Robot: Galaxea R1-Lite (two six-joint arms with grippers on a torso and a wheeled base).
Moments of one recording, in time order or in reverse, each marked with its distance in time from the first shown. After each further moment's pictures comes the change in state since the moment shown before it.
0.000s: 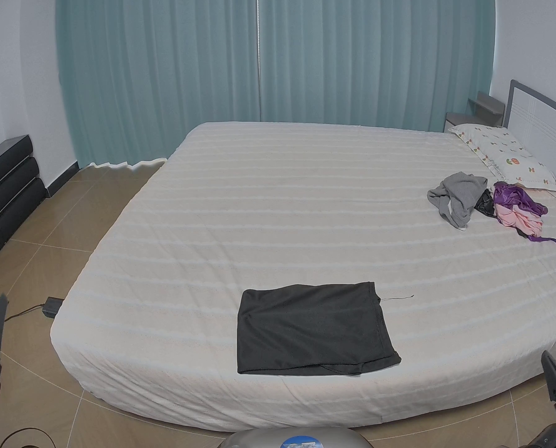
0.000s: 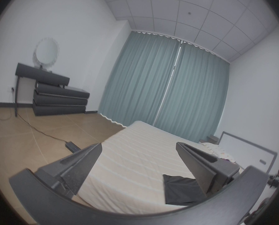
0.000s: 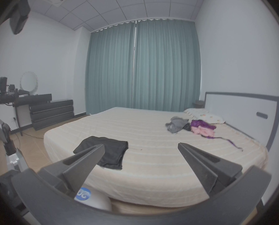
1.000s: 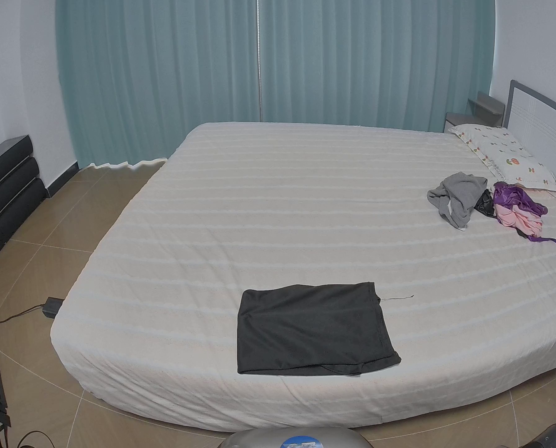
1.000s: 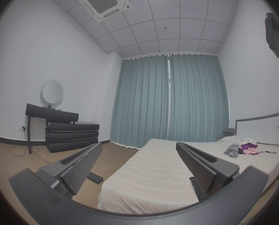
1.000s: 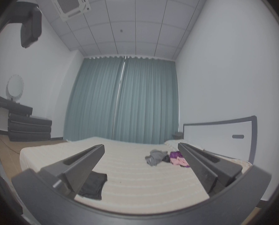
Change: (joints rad) left arm 0.237 -0.460 0.127 0.108 -0.149 0.295; right arm -0.140 -0.278 0.010 -0.139 -0.016 -0.031
